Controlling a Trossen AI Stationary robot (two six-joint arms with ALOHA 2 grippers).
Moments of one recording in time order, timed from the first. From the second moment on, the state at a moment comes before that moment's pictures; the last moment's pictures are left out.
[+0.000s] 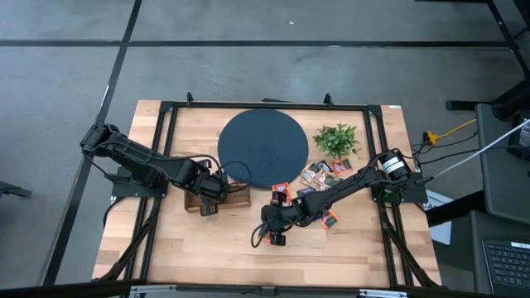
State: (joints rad) left arm -0.30 1.40 1.04 -1.04 -0.21 -0.54; right arm 0.37 2.01 1.26 -0.17 0.18 0.37
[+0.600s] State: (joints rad) left arm -0.30 1.40 1.04 -0.98 -0.19 -0.54; right arm 0.39 2.01 1.40 -0.35 0.18 0.39
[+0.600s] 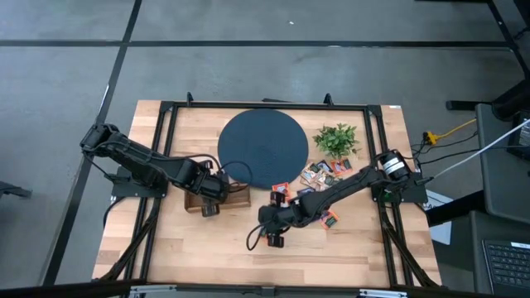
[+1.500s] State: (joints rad) left arm -0.58 1.67 1.04 -0.40 -0.32 -0.24; right arm 0.50 2.01 1.47 -0.56 0.08 0.49
